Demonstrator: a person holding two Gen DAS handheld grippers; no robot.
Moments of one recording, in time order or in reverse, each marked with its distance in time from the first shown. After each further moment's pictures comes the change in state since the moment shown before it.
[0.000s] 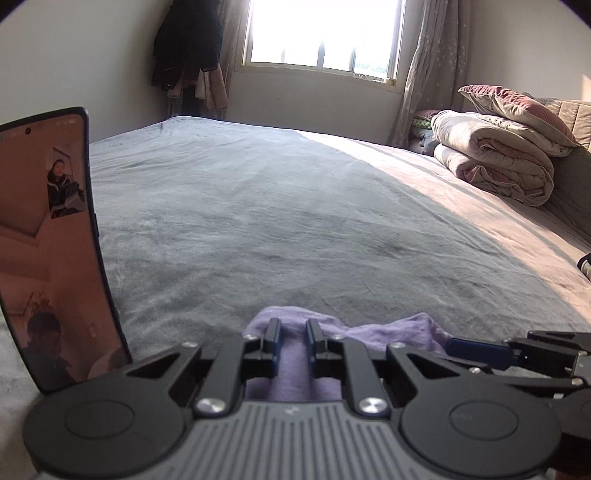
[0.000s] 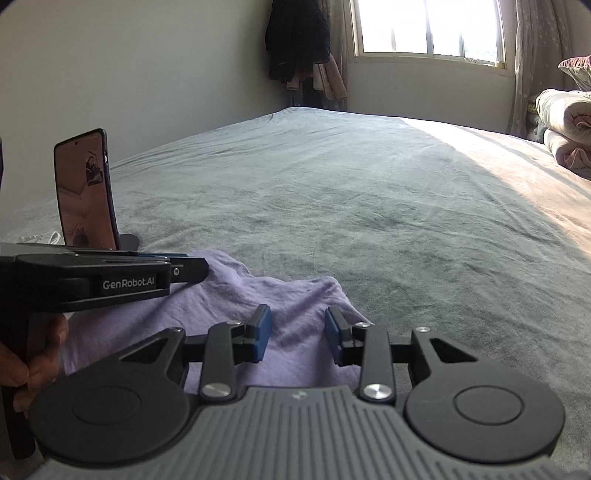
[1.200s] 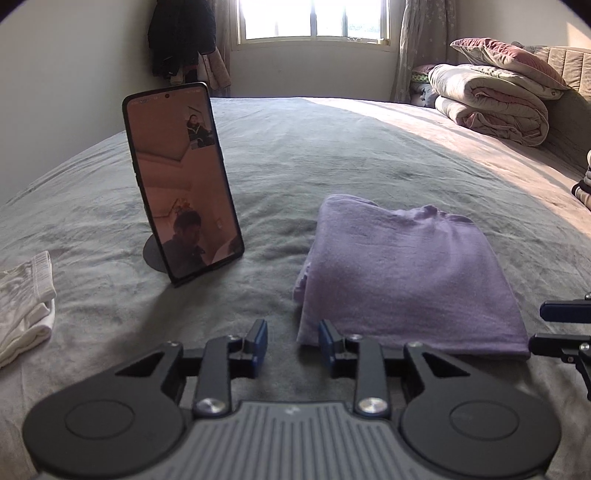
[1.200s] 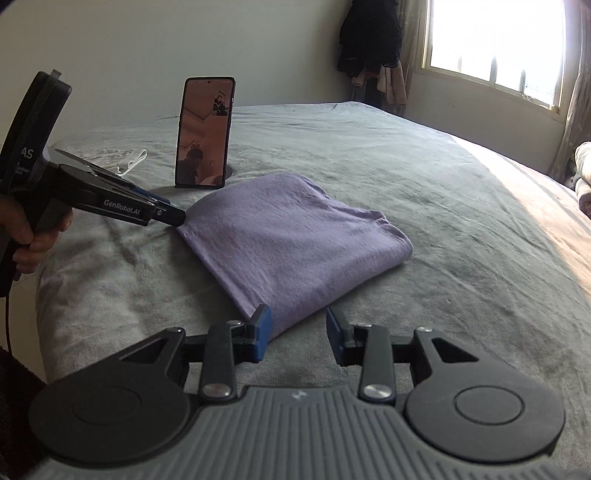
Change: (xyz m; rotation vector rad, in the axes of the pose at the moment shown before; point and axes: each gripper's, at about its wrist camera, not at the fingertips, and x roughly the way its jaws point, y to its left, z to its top) left arm -0.104 0.044 -0.052 0.111 0.125 0.046; right arm -0.121 0.042 -0.068 -0.252 0.040 0.106
